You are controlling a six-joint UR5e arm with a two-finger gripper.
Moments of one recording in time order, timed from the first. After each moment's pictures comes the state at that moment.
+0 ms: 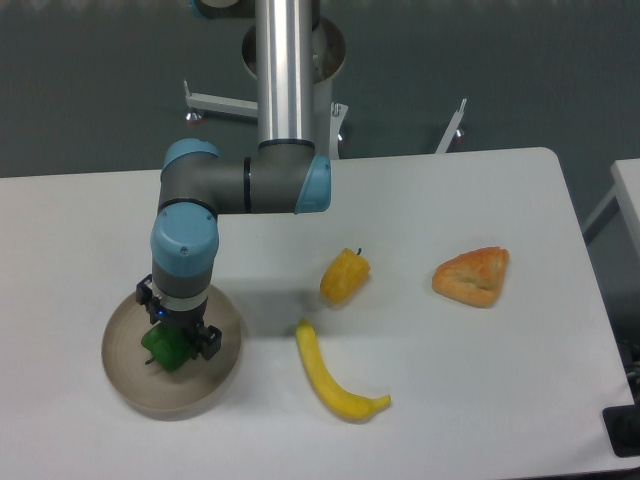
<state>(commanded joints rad) 1.86 -2.19 -1.37 -1.07 1.35 0.67</state>
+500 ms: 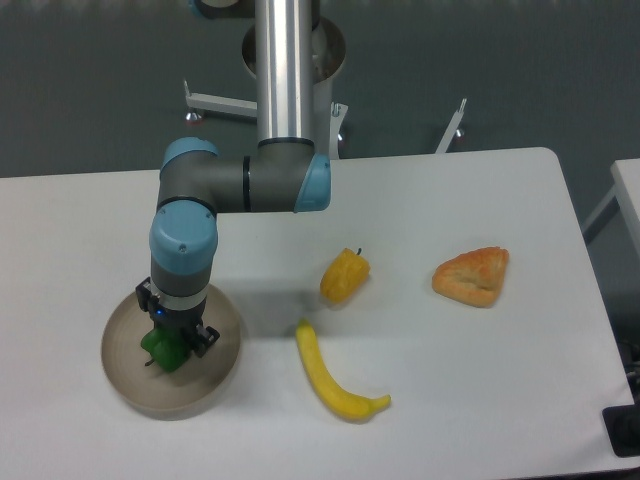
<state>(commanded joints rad) 1.87 -2.17 -1.33 -1.08 1.35 0.68</state>
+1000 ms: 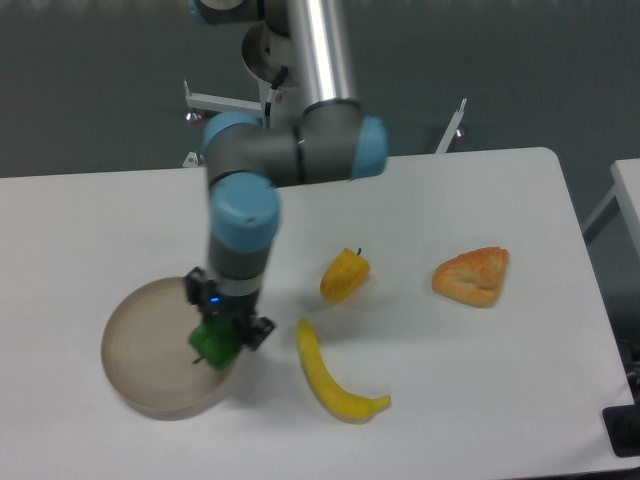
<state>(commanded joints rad) 2.17 -2.07 -1.25 -1.26 1.35 0.96</state>
